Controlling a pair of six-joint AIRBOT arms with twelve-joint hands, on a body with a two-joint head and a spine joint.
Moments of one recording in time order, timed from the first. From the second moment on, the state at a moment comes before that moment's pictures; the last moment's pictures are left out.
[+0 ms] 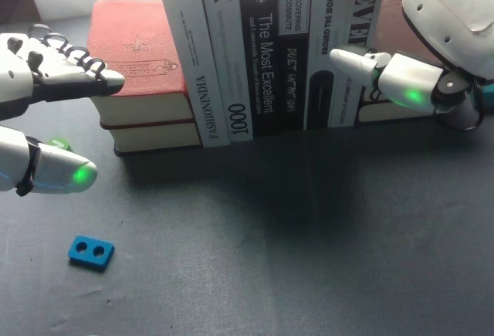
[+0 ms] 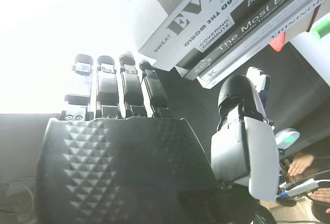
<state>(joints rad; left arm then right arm) 0.29 -0.49 0.83 2.43 -0.34 -1.34 -0.55 -1.03 0.84 0.48 1.13 -1.92</state>
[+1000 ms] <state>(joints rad) 0.29 -0.49 0.82 2.43 -0.33 -1.34 -0.55 -1.00 0.81 0.48 1.06 -1.93</state>
